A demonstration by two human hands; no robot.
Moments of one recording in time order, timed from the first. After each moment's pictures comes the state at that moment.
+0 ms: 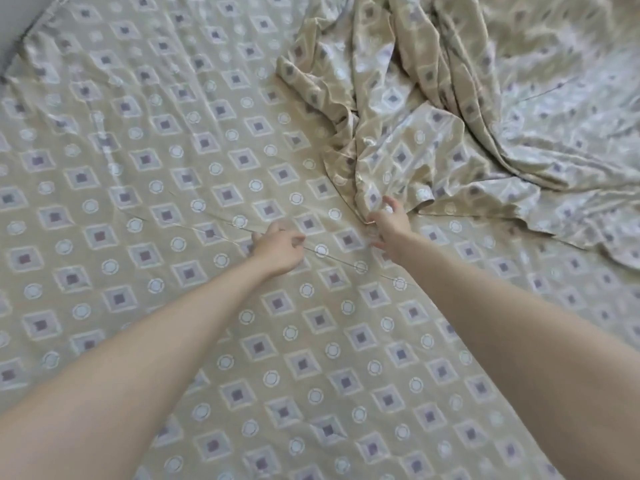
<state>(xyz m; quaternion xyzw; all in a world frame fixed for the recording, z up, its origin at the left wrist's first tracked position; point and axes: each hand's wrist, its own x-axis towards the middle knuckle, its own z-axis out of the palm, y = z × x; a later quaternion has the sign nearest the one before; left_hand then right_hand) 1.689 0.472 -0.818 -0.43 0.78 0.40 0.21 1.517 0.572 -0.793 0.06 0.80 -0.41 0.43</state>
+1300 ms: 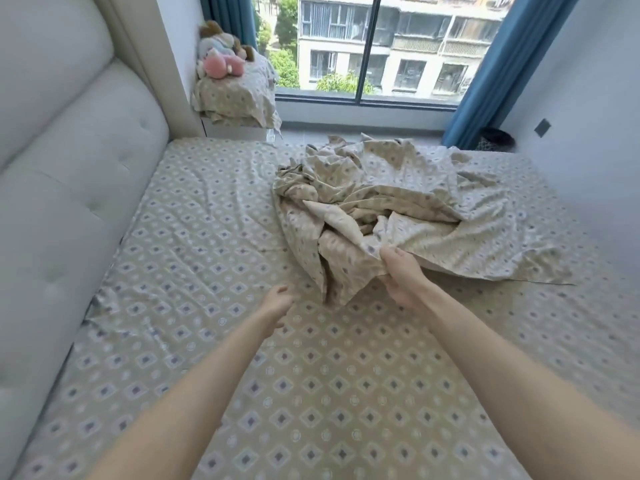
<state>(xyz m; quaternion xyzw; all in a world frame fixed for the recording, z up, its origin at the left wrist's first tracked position) 1.687 0.497 -0.487 -0.44 0.64 0.61 0.13 1.564 0.670 -0.417 0.06 0.69 -0.65 0.31</state>
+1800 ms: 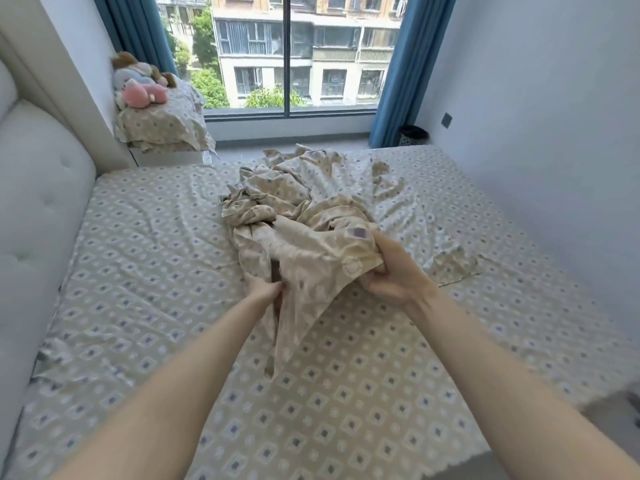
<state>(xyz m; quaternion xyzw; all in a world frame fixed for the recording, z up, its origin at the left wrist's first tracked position) 1.669 0.547 -0.435 -0.41 0.69 0.59 0.10 1.642 0.755 -0.311 0.05 0.34 -0.84 0.41</state>
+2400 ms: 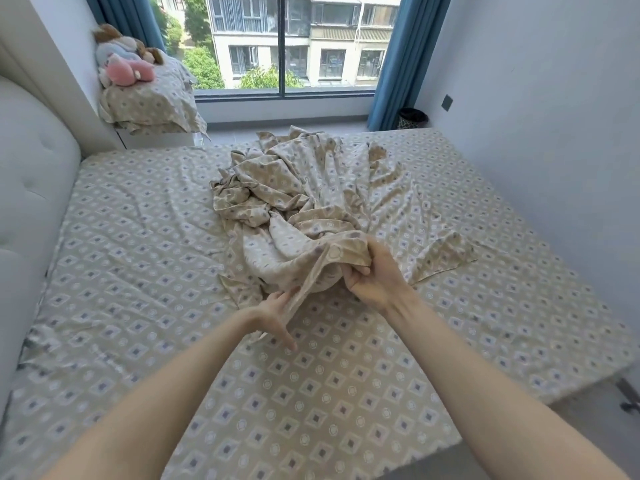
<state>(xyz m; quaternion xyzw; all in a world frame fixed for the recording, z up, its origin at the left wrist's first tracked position) 1.687 0.560 -0.477 -0.05 0.87 0.30 0.38 1.646 0.756 -0.351 0.12 0.26 -0.90 0.34</state>
